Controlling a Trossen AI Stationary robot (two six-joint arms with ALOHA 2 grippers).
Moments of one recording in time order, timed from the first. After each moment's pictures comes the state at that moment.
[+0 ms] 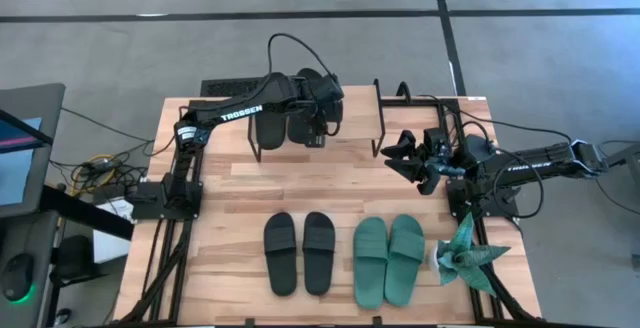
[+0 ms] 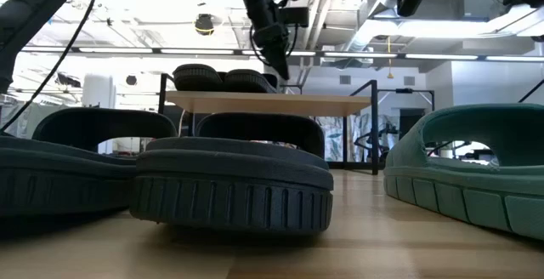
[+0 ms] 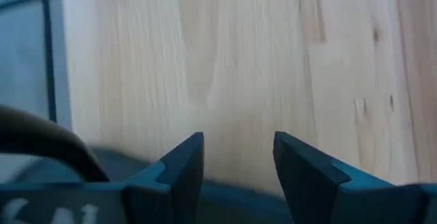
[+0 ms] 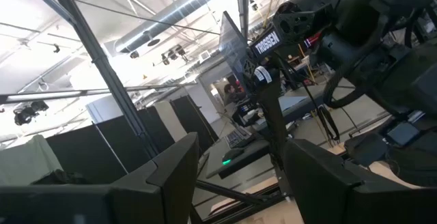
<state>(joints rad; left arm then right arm) 0.35 2.05 2.06 -1.04 -0.11 0.51 0.03 0.78 0.44 0.63 0.00 0.50</state>
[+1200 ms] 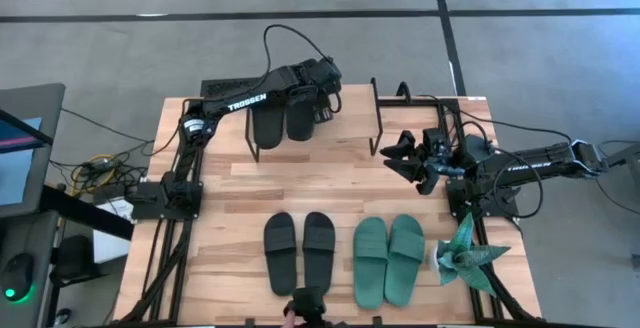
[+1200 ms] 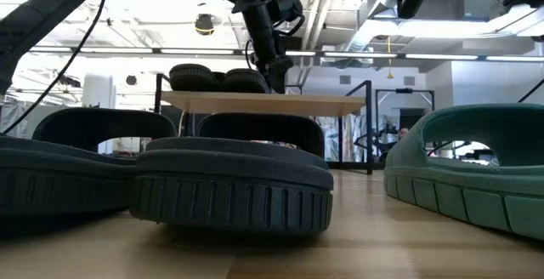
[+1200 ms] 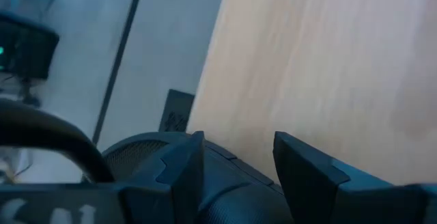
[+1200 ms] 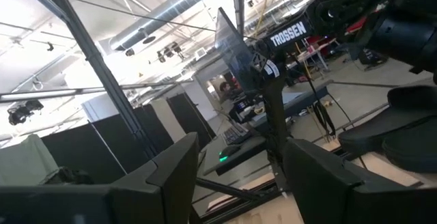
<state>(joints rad) 0.48 2.11 2.06 -0.90 -0.35 0.33 0.02 0.78 0.44 0.61 0.01 0.51</state>
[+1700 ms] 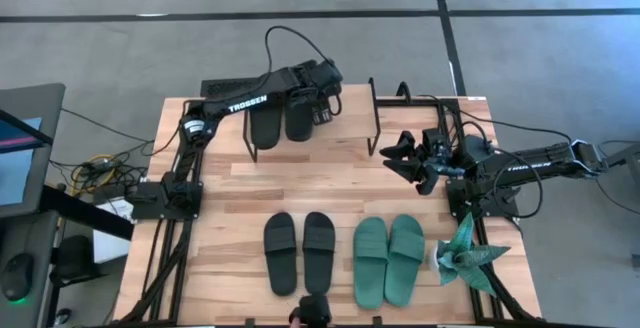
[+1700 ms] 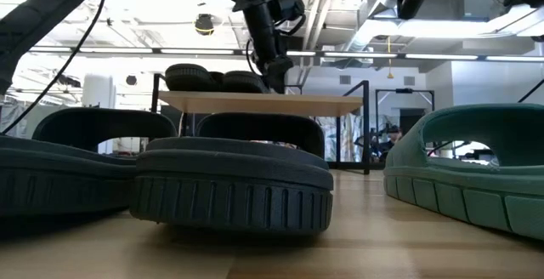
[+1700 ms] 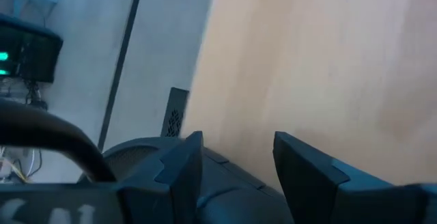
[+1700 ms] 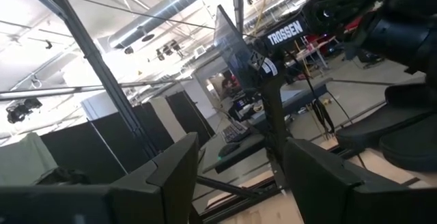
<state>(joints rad) 0.44 2.11 2.06 -0.91 -0.35 0.35 0.03 0.78 0.44 0.60 0.01 0.51</state>
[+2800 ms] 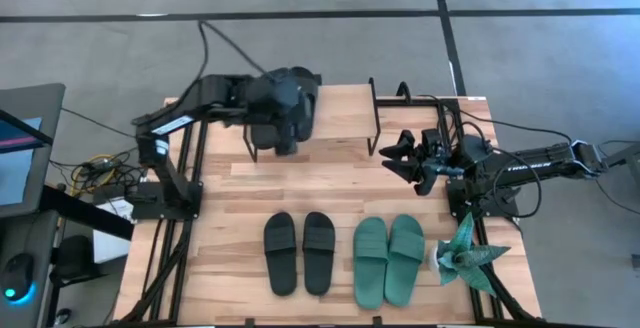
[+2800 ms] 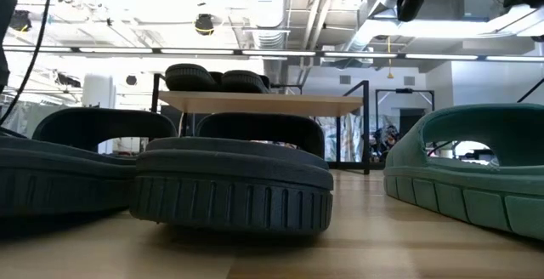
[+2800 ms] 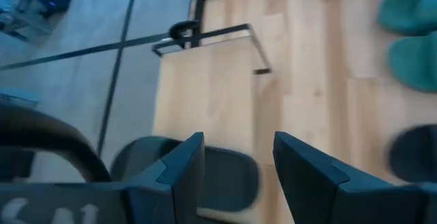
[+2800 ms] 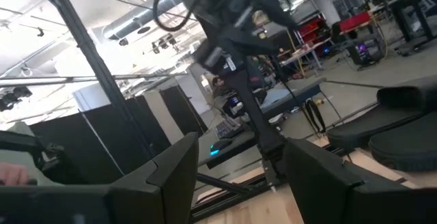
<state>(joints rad) 0.09 1.76 2.32 -1.36 -0.33 0.25 0.02 0.78 0.44 0.58 0.00 0.46</state>
